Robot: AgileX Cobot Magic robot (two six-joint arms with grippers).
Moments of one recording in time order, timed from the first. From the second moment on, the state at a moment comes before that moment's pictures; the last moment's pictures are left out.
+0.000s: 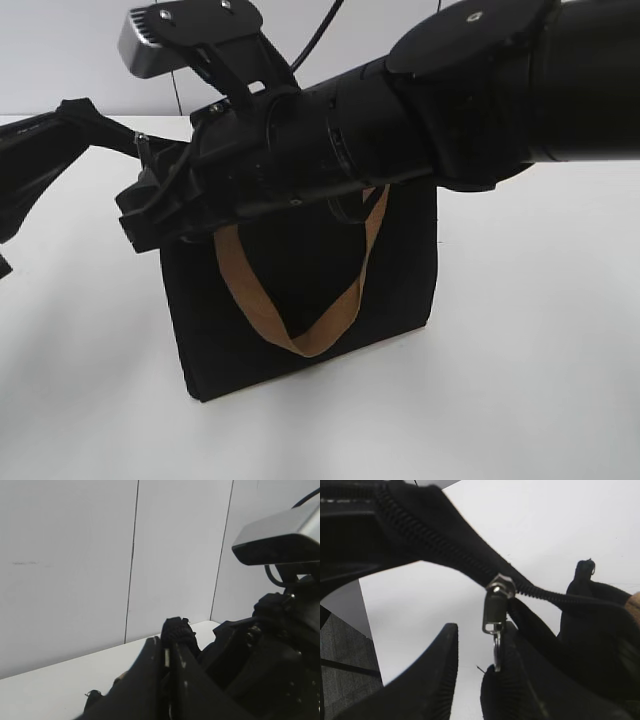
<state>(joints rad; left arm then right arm) -0.18 1.16 -0.20 0.62 -1.15 -0.44 0.81 1.73 -1.13 1.38 0.29 -1.36</state>
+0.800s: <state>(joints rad) -0.18 1.16 -0.20 0.61 -1.15 -0.44 0.81 1.73 -1.13 1.38 0.29 -1.33</state>
